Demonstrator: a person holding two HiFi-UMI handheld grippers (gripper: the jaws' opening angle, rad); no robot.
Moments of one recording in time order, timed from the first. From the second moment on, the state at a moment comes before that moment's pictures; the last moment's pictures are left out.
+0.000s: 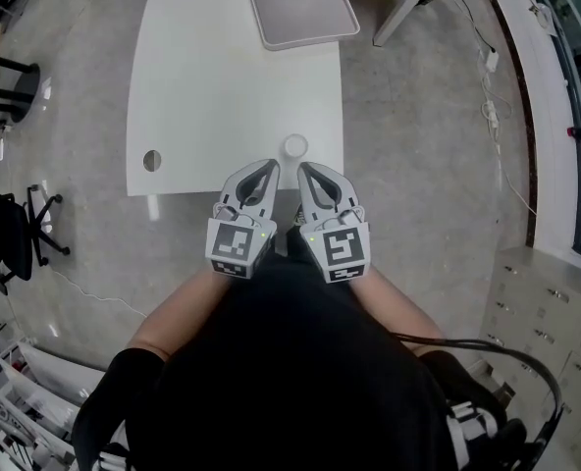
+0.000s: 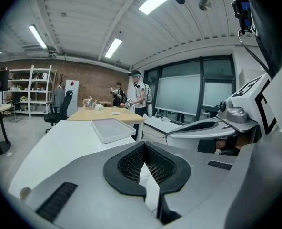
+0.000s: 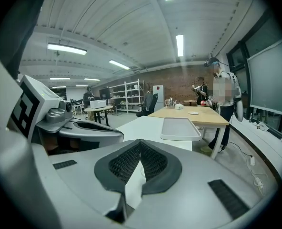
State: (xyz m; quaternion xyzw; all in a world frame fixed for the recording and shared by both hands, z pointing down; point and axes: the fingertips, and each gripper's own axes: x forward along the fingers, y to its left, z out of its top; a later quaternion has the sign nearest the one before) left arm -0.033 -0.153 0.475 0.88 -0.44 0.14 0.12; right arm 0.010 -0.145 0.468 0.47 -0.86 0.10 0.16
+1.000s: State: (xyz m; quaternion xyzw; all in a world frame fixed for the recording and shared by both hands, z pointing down) left arm -0.036 -0.189 0.558 0.88 -0.41 0.20 0.14; right arm 0.003 -0.178 0.565 0.44 -0.85 0.18 0.21
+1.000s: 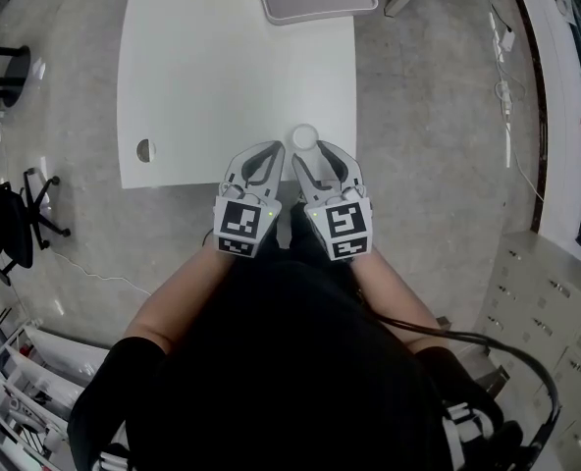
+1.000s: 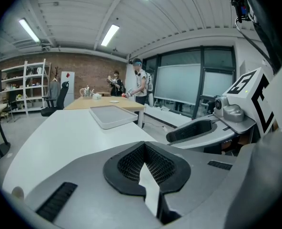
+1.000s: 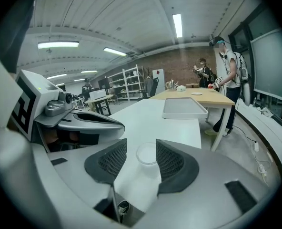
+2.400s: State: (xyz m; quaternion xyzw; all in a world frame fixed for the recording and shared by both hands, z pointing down) left arm -0.049 -0.226 0.626 0.86 -0.42 0.23 0.18; right arm -0.010 -0.217 0.671 0.40 -0.84 0.21 0.30
